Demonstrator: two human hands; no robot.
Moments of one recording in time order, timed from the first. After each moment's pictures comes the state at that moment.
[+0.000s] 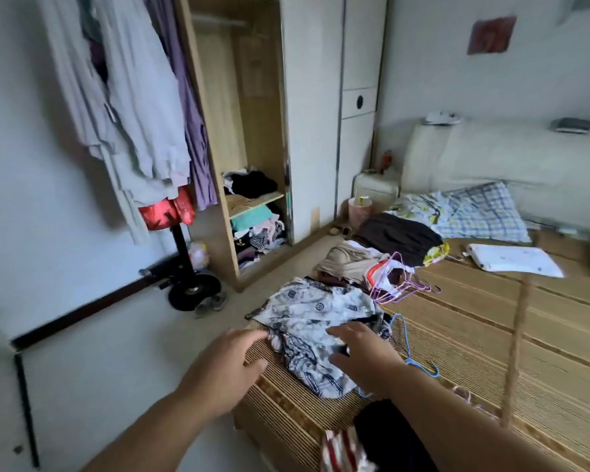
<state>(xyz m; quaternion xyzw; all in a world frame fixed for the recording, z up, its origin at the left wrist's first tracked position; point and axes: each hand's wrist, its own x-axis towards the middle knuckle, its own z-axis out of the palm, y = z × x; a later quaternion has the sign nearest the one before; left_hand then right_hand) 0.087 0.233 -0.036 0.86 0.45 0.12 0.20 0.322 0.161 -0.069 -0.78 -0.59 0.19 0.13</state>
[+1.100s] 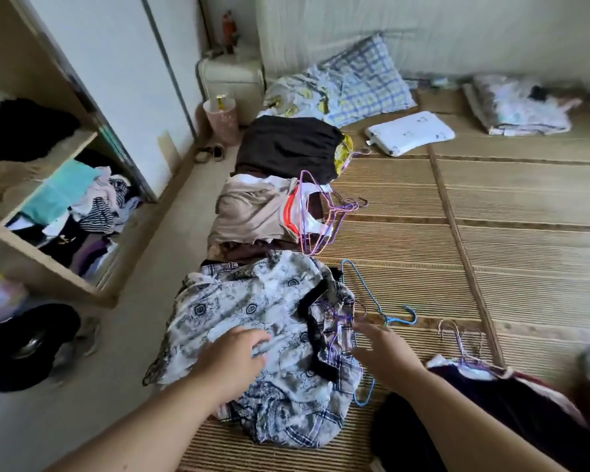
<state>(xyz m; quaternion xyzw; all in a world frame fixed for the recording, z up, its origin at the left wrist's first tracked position) 0.356 0.601 -0.218 0.91 0.26 -0.16 0.27 0.503 0.386 -0.239 -0.90 -0.21 0.33 0.16</state>
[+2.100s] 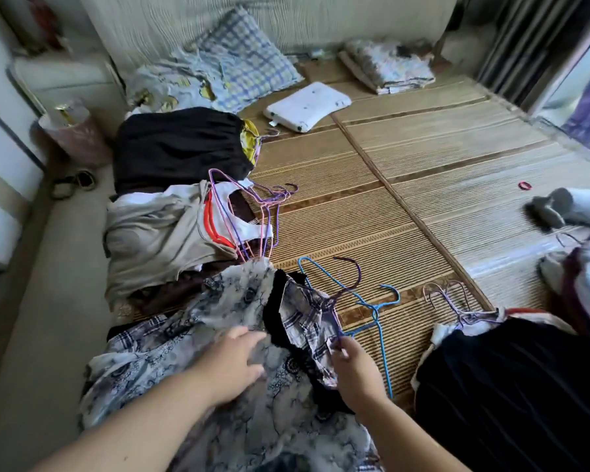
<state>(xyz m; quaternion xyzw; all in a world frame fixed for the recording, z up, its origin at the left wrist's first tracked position) 0.508 0.688 -0.375 0.93 0.01 -0.29 0.21 0.507 0.478 -0.415 -0.87 0.16 0.22 0.42</state>
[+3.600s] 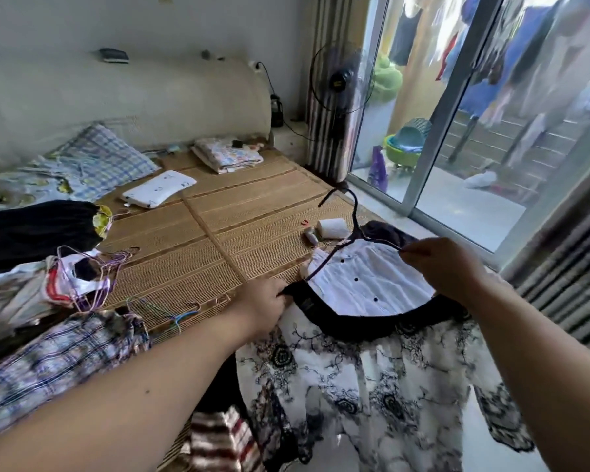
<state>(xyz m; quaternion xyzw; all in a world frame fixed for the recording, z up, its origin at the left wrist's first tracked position) 0.315 0.179 -0.074 0.92 -0.17 -0.13 0.34 0.264 -0.099 -0.003 -0.96 0.16 -0.11 0.21</state>
